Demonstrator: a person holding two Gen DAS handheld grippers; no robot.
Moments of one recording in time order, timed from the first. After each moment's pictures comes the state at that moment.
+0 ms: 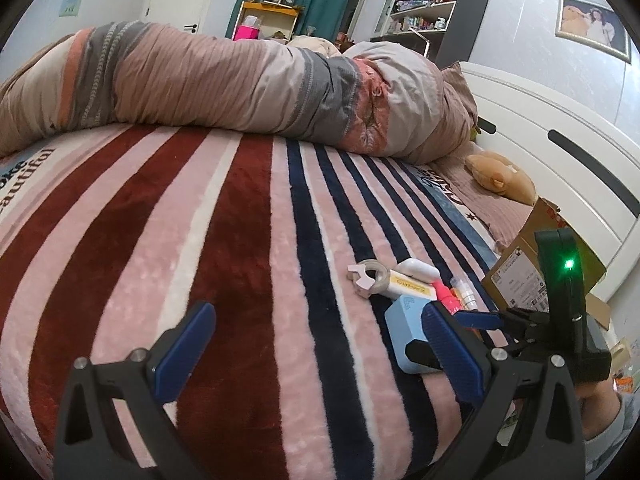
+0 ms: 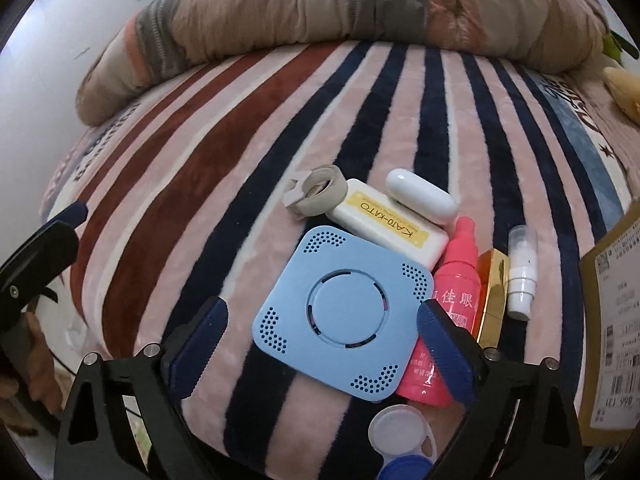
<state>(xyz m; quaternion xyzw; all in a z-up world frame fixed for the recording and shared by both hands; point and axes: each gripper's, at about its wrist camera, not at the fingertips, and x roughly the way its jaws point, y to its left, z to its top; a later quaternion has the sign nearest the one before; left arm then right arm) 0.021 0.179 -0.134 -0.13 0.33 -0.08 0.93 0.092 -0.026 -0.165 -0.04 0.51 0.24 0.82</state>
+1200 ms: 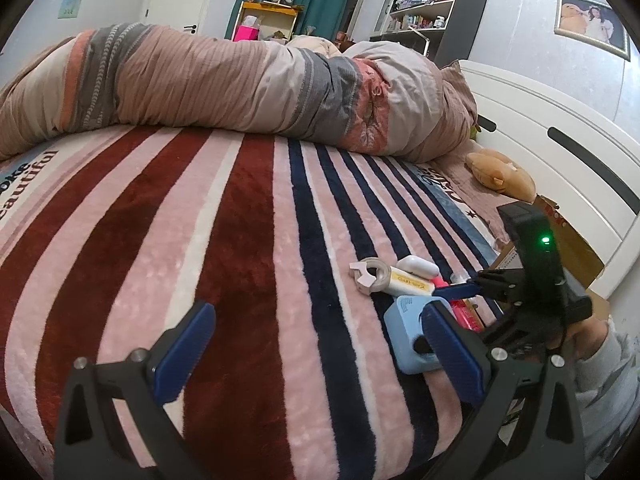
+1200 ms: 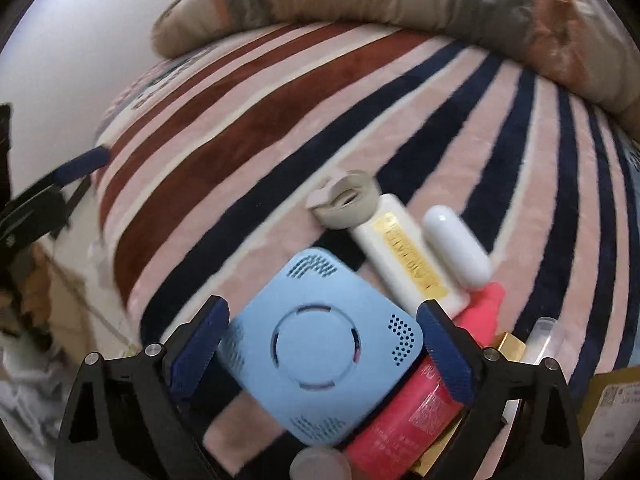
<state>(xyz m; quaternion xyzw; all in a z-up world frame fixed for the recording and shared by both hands) 0.014 0.181 -0.133 -0.12 0.33 -0.07 0.93 0.131 -0.026 -0.171 -0.13 0.52 0.41 0.74</state>
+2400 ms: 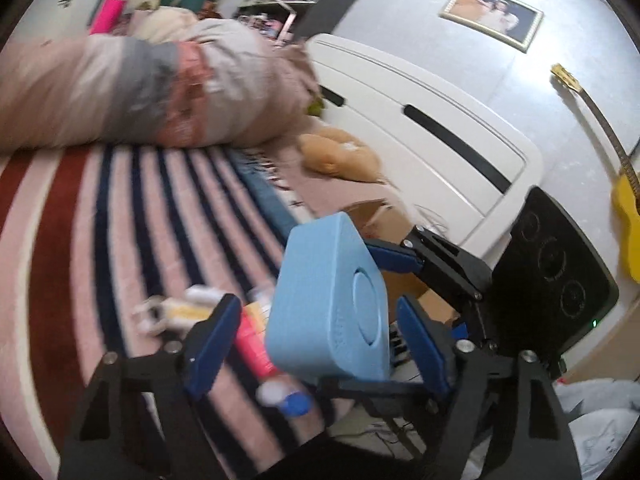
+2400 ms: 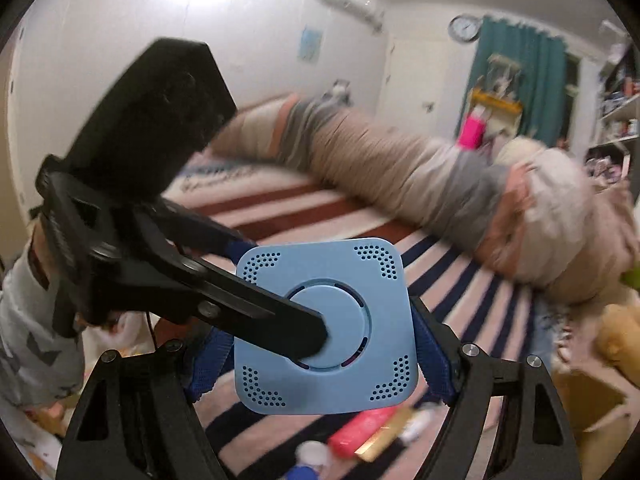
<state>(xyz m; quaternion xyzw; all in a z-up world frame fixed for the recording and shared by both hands) 0.051 0.070 -0.030 -0.15 0.35 -0.36 0.85 0.014 -0.087 -0.015 -0.18 0.21 0.42 0.87</state>
